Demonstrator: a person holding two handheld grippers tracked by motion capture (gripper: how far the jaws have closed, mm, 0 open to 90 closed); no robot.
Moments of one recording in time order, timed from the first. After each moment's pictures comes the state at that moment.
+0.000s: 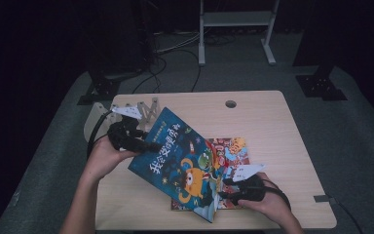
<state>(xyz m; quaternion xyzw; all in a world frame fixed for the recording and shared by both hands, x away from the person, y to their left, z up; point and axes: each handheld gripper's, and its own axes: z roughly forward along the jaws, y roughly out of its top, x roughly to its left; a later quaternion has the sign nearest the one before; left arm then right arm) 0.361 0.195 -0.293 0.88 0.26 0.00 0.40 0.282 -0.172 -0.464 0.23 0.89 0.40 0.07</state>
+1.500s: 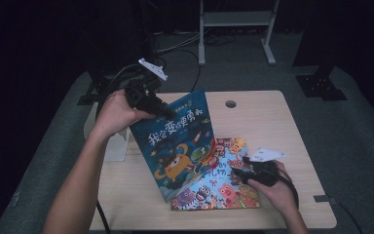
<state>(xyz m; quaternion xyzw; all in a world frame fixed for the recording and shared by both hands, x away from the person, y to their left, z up) 0.398 0.134 -0.198 0.92 0.19 0.00 0.33 0.314 -0.221 -0.457 0.37 0.81 0.42 0.18</state>
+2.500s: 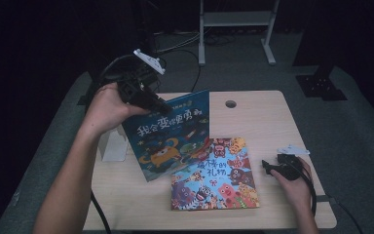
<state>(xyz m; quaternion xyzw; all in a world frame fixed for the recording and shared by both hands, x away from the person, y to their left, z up) 0.374 0.138 -0.163 0.93 0.19 0.03 0.31 0.341 -0.300 -0.500 0.53 0.74 0.33 0.24</state>
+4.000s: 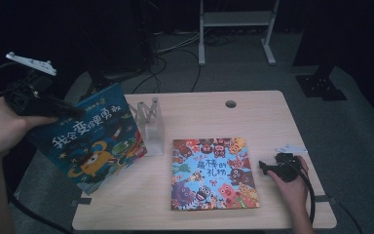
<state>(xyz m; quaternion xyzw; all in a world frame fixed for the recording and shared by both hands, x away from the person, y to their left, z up) 0.326 0.323 -0.142 0.88 0.35 0.09 0.30 0.348 -0.299 -0.504 0.53 0.75 0.33 0.23</state>
